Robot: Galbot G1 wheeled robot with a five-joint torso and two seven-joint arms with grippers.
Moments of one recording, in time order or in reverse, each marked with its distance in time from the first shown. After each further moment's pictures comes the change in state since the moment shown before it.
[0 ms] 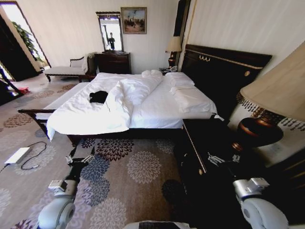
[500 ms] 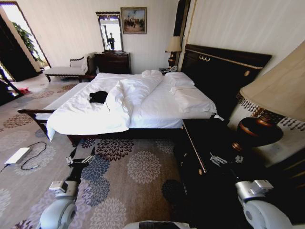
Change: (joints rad) left arm 0.024 -0.020 -0.006 -0.004 0.005 -0.007 -0.002; right arm -0.015 0.015 0.015 0.003 -0.001 0.013 -0.002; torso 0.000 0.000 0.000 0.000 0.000
